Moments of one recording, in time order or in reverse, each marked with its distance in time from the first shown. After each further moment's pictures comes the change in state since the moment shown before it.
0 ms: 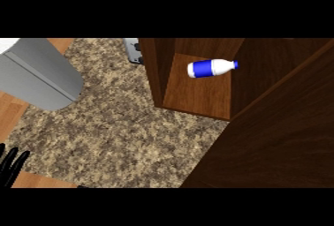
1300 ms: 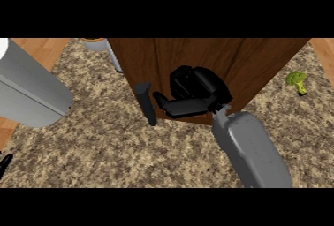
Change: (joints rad) left arm 0.069 0.017 0.088 0.034 0.062 -0.070 0.036; right arm -0.836 0.328 -0.393 0.949 -0.093 -0.274 0.140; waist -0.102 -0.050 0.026
